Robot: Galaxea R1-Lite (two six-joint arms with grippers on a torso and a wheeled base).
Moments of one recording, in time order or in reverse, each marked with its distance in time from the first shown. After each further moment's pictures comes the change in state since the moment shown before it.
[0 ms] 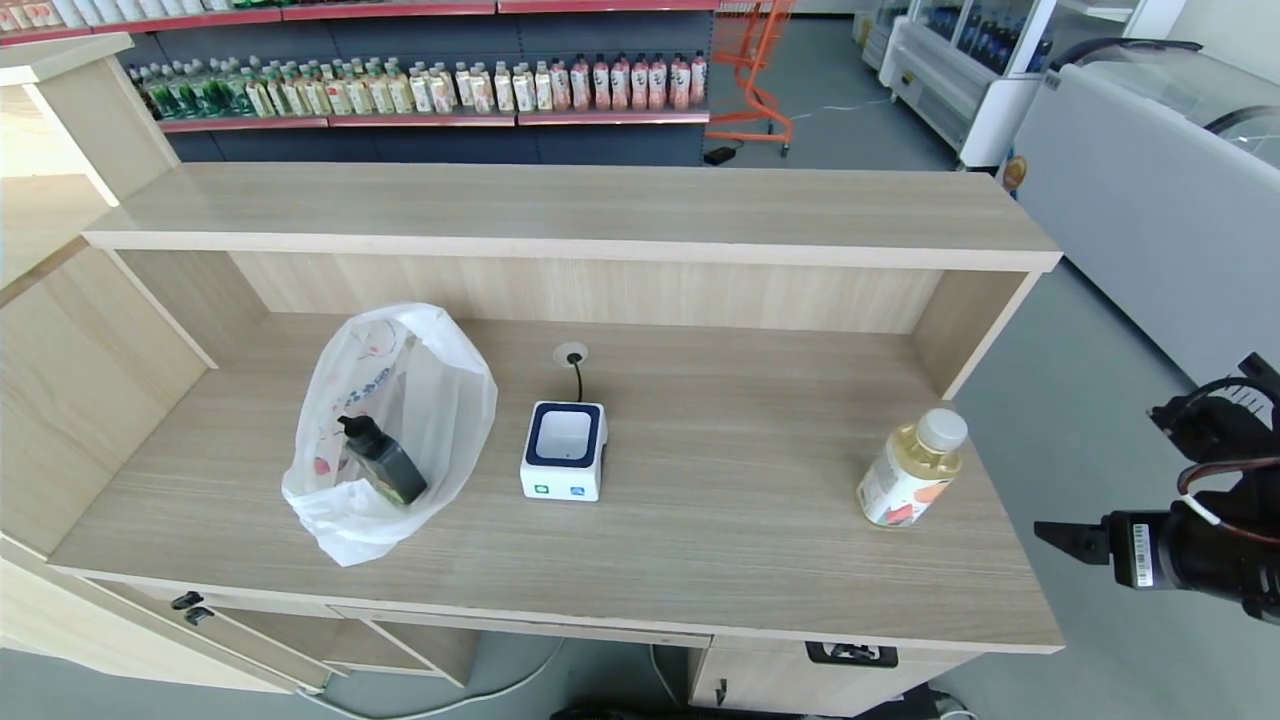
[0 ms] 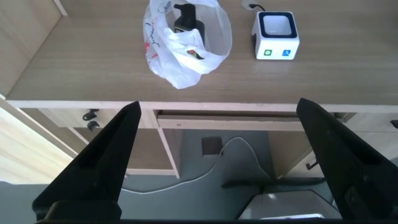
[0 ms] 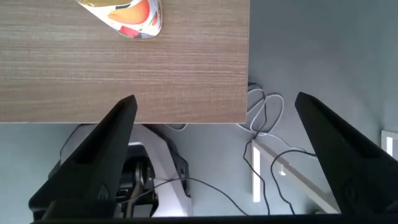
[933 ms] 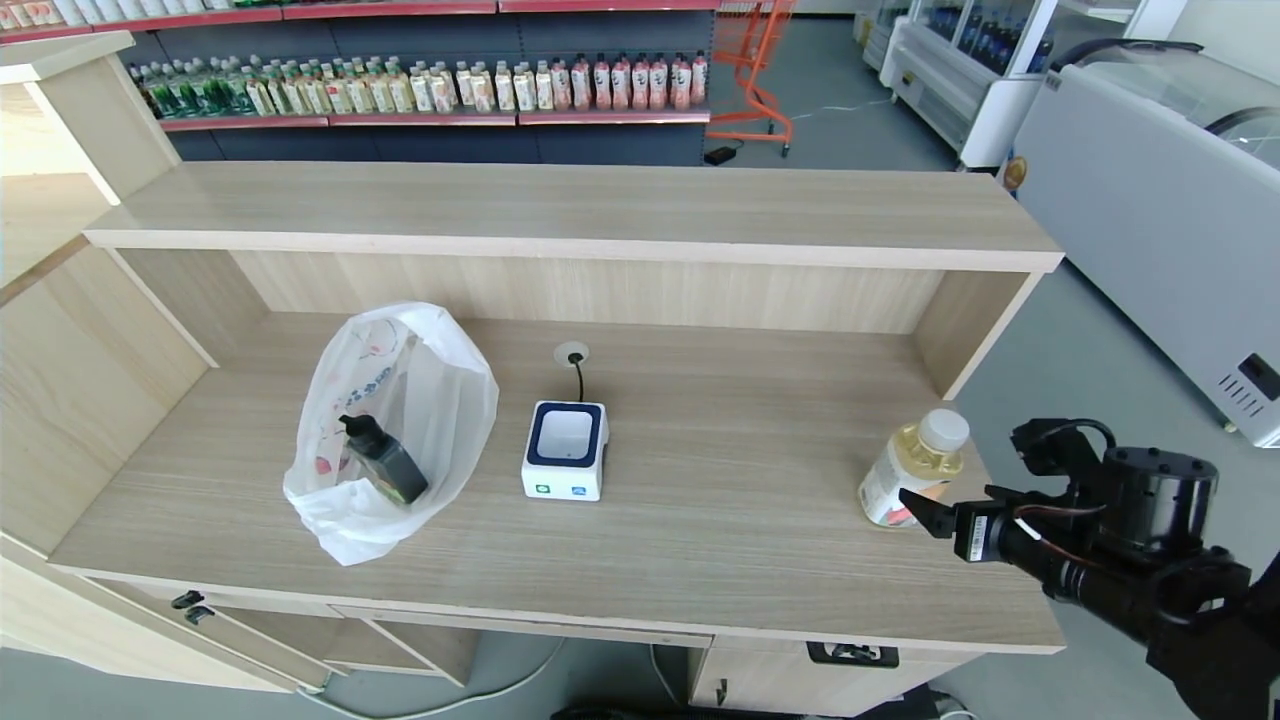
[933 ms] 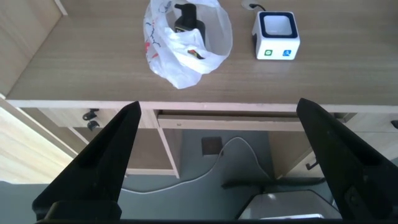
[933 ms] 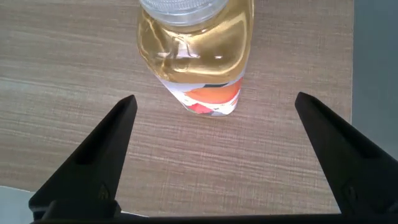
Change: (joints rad) left arm -0.001 0.000 0.000 0.000 0.001 0.000; right arm 0.134 0.560 0.204 -1.062 0.090 0.073
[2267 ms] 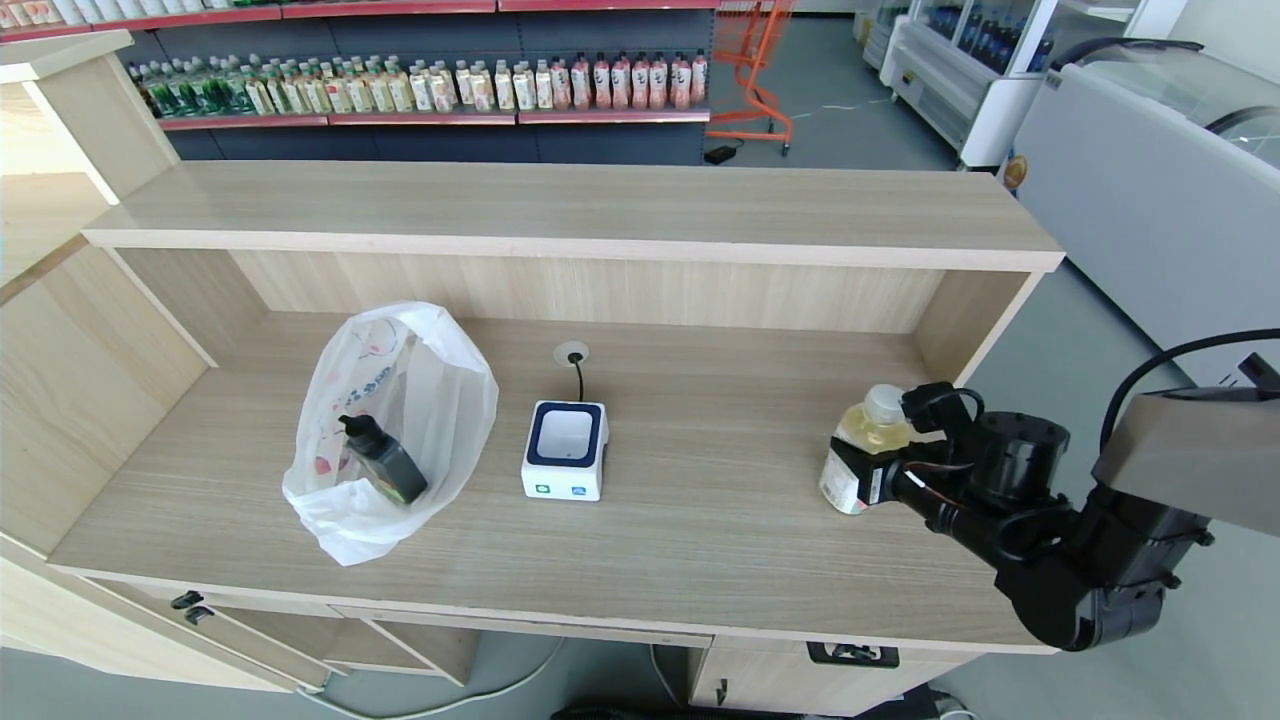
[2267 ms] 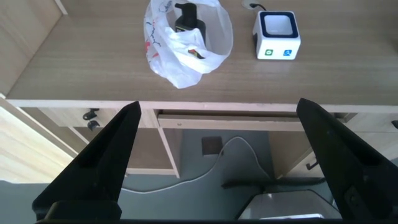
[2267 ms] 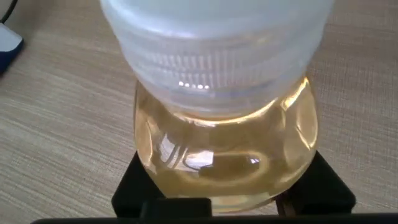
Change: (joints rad) left arm 0.000 0.000 0.000 0.000 0.000 0.000; right arm 0.090 0.269 -0.351 -0.085 0.057 -0.071
